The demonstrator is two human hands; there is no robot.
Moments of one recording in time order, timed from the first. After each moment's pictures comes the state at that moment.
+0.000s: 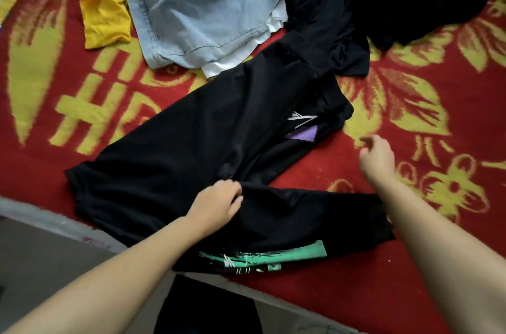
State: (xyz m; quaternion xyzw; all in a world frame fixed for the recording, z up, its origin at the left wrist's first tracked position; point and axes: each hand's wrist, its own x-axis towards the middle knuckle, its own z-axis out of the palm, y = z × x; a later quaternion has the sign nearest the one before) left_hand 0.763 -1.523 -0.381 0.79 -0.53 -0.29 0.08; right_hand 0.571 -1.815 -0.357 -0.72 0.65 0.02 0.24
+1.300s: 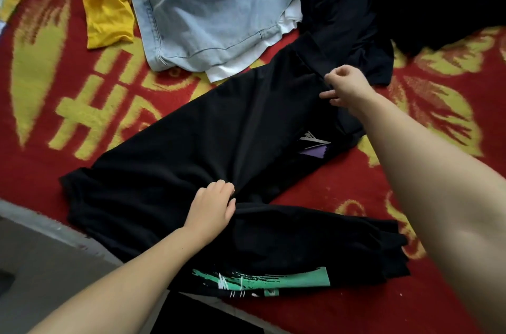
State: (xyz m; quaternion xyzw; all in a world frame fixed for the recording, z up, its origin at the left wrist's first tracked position) left_hand 0.770 -1.543 -0.398 0.85 -0.45 -0.24 0.10; right_hand 0.743 -1.903 -0.360 -0.64 0.54 -0.03 0.55
